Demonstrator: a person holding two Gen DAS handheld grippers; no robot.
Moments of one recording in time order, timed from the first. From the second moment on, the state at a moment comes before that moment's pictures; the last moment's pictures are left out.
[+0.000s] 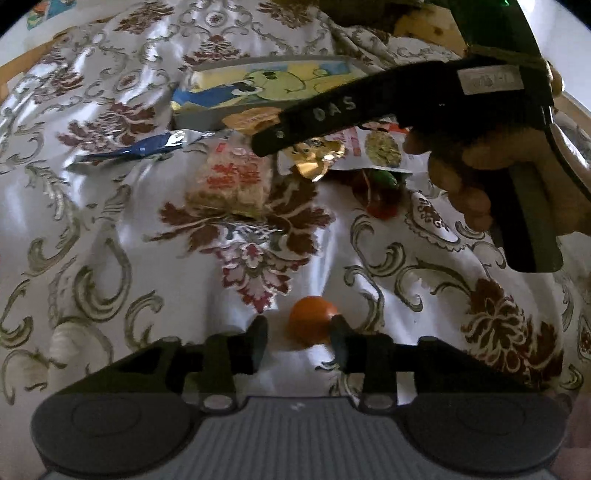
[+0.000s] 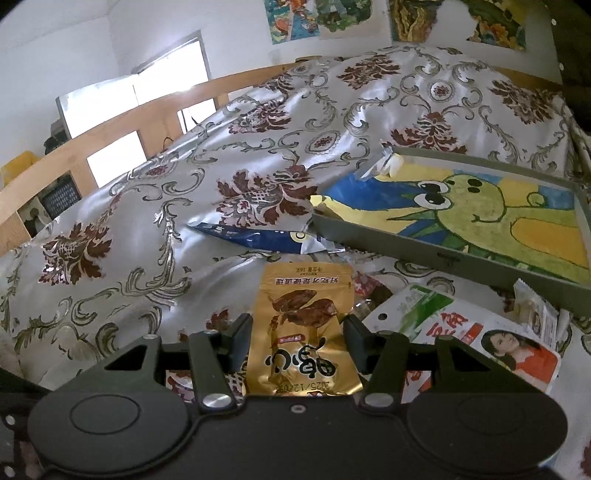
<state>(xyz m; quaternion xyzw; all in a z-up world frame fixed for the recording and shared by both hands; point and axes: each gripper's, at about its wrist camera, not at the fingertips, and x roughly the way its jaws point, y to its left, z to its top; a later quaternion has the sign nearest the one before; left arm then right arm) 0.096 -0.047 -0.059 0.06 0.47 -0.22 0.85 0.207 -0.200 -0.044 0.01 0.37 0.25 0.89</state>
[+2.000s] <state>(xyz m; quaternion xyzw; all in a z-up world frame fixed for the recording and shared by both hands) 0.418 -0.089 -0.067 -0.05 0.38 -0.16 0.91 0.396 -0.281 -0.082 0.10 0.39 0.09 0.91</state>
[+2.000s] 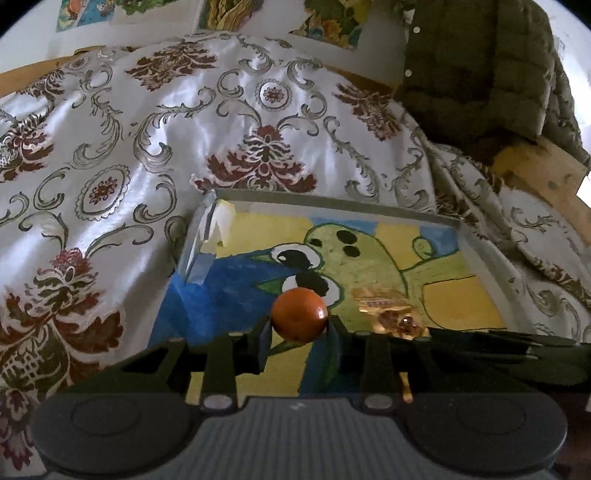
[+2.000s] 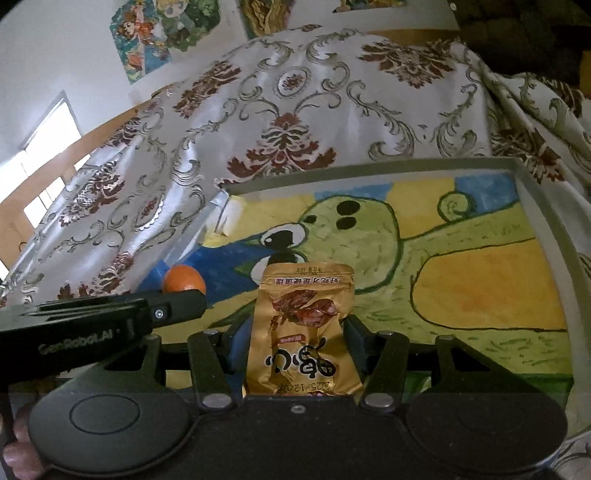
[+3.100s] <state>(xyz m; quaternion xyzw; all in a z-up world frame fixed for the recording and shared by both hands) 0.382 -0.070 -0.037 -0.08 0.38 -0.08 0.92 0.354 -0.281 -0.029 0.06 0.38 0.05 0.92</state>
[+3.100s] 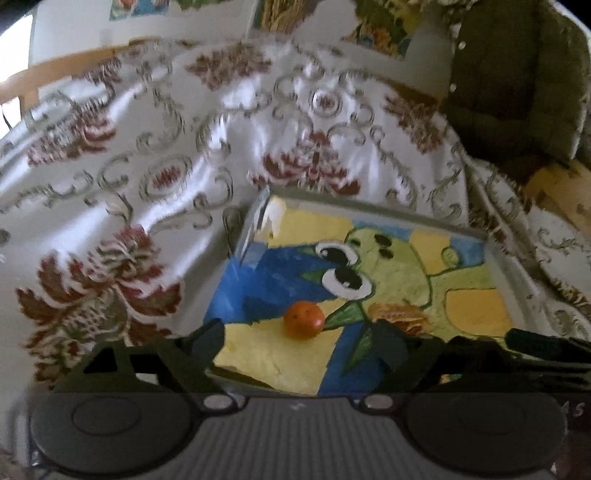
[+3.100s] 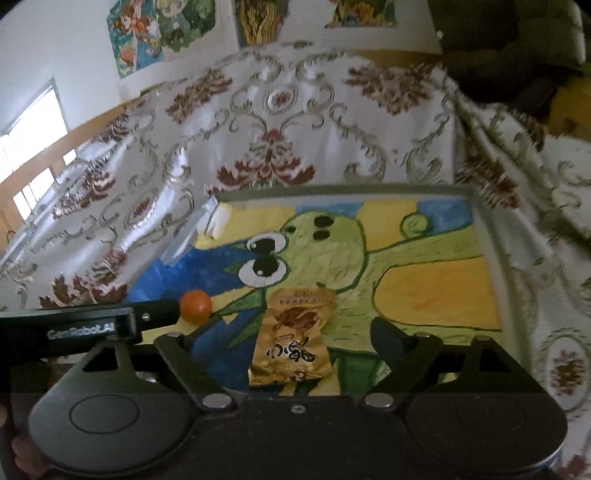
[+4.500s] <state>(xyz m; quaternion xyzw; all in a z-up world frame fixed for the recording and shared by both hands) 0.054 -0.021 0.043 0.02 0.28 -0.06 0.96 0.010 -0.240 0.049 0.06 0.29 -0.04 0.95</state>
